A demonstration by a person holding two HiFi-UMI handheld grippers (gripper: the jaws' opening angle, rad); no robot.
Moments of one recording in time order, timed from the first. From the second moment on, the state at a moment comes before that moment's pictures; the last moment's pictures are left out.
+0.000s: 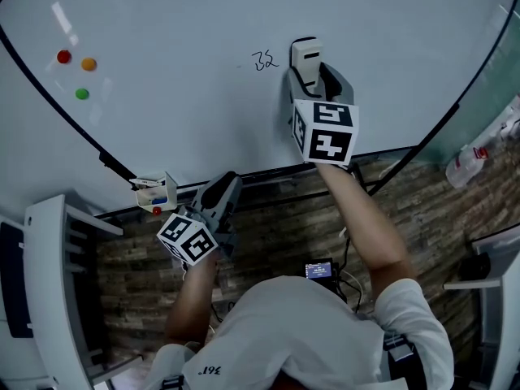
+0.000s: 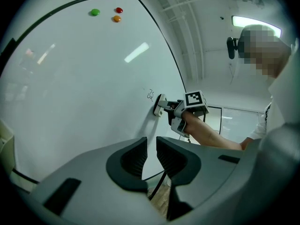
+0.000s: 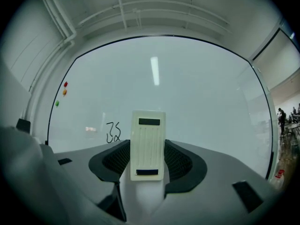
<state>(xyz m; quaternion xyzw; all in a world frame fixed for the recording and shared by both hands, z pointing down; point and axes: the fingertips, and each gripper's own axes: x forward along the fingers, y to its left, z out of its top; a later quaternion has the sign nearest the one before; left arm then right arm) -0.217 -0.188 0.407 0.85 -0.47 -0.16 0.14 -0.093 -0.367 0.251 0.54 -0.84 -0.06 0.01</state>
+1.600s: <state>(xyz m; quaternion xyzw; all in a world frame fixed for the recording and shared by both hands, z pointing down) -0.221 -0.172 0.414 0.83 -0.51 -0.17 0.16 -0.240 -0.310 0.262 0.38 -0.92 -0.08 0.06</state>
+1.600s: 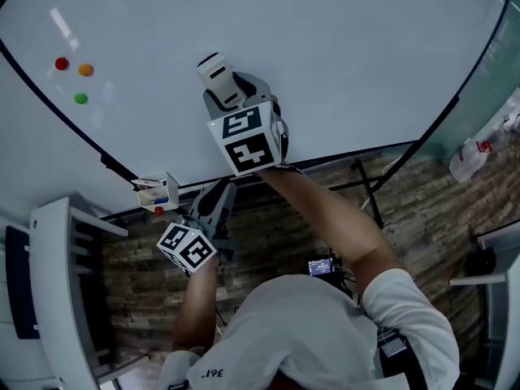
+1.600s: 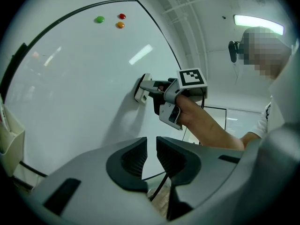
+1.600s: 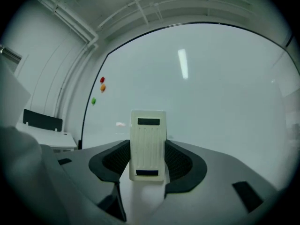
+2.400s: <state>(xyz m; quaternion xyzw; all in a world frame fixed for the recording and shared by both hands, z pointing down) -0.176 -0.206 0.383 0.83 -0.51 -0.17 0.13 -0.110 -0.326 0.240 0.38 -0.92 -0.09 0.04</state>
